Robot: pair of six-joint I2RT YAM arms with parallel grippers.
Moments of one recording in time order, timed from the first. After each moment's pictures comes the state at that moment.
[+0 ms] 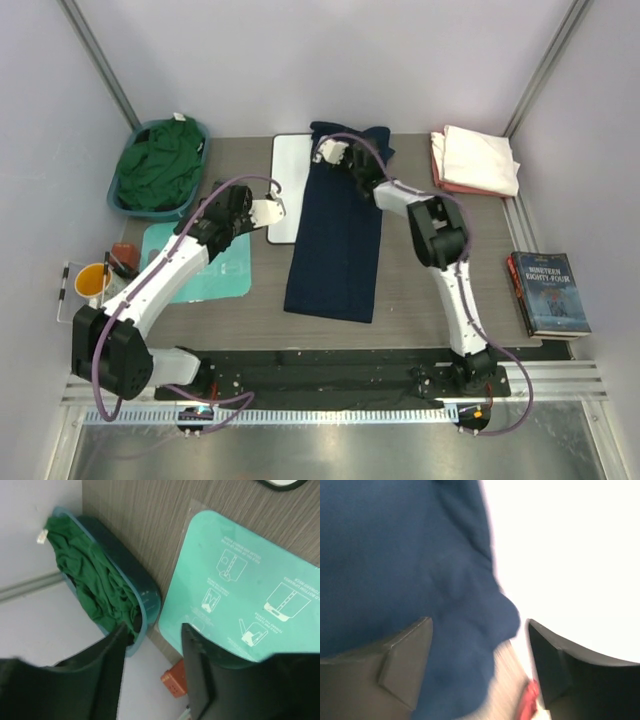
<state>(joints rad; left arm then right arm) -0.40 1.34 1.07 -0.51 -0.32 1.00 0.41 2.53 1.89 0.43 0.08 -1.04</state>
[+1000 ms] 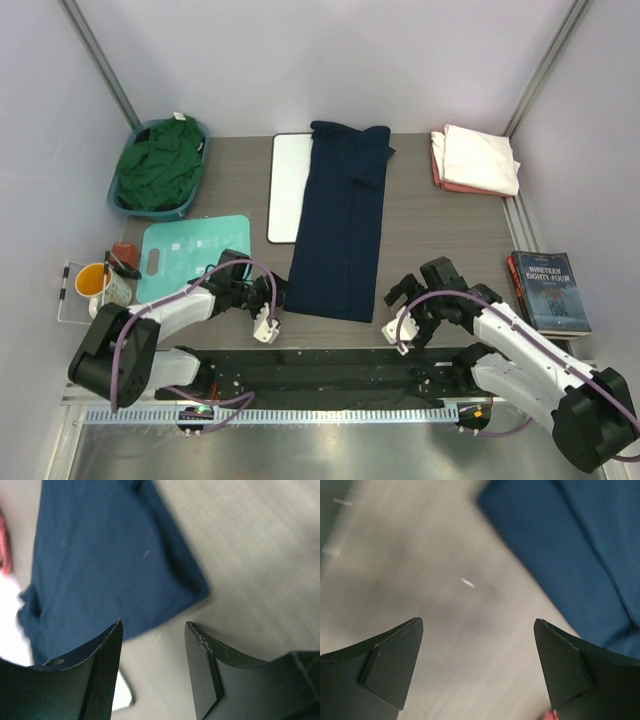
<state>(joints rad) -0.41 1.24 0.40 -0.15 0.71 1.98 0.47 0.88 0.46 -0.64 -0.41 -1.73</state>
